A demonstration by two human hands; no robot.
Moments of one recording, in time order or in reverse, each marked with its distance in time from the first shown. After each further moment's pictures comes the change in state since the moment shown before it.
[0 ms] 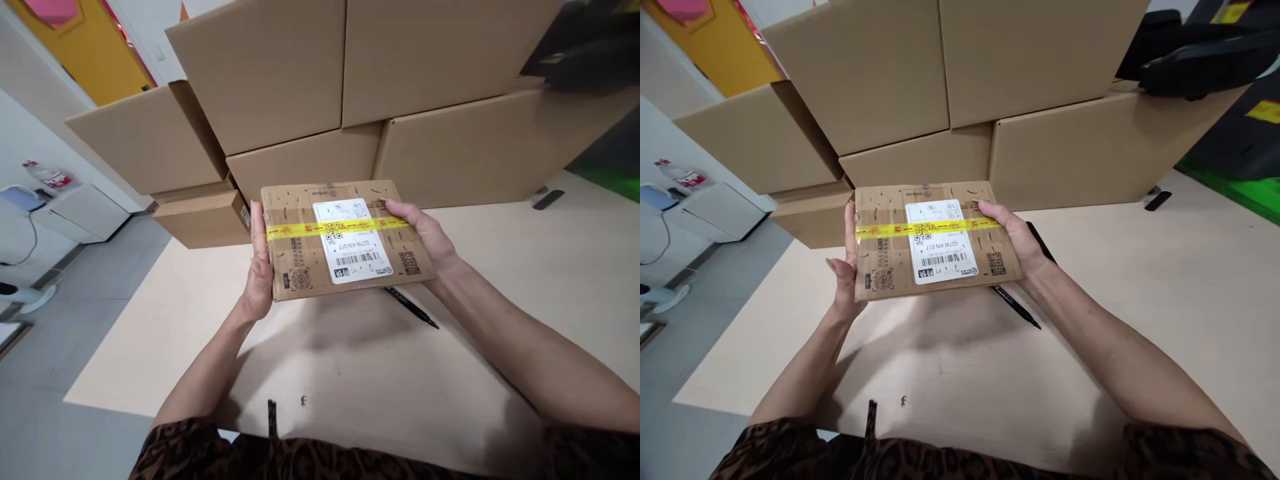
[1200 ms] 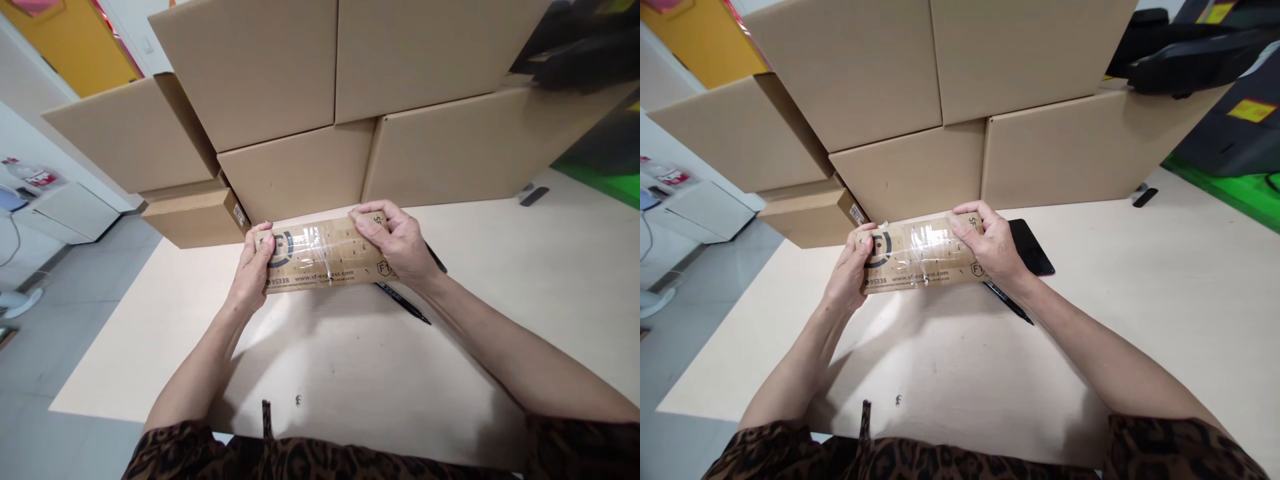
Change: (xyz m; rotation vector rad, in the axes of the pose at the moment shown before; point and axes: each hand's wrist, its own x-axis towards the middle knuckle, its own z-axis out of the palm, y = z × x) left_hand 0.008 -0.003 0.003 -0.215 0.204 -0.566; right_hand -0.009 0.015 0.018 -0.200 0.306 -0.237
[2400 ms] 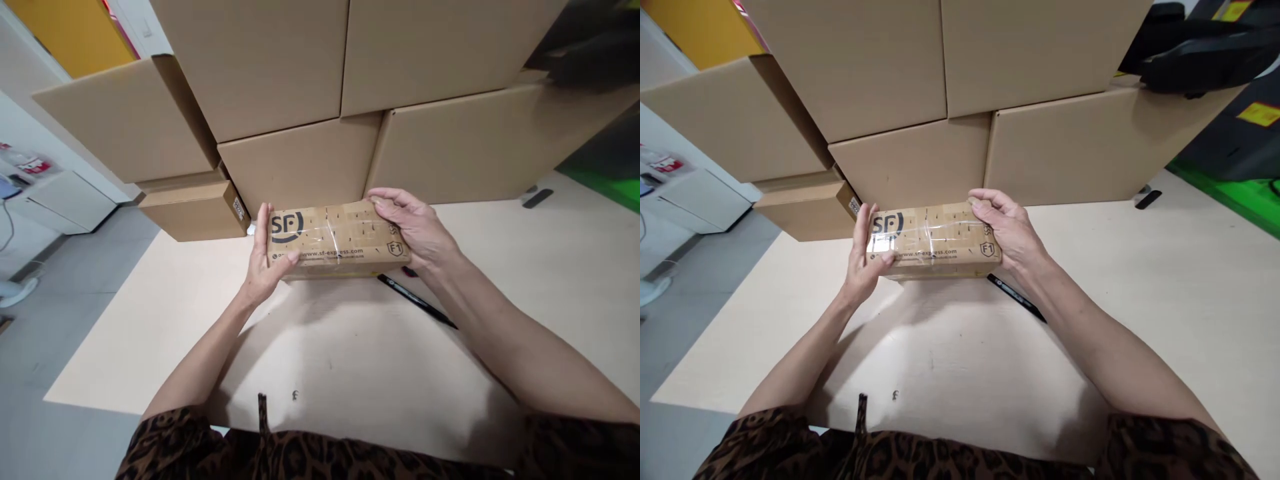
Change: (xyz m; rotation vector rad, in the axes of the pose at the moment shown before) left_hand 0.027 -0.047 -0.026 0.380 -0.239 0.567; right_hand 0.030 0.017 -0.023 0.129 0.102 0.102
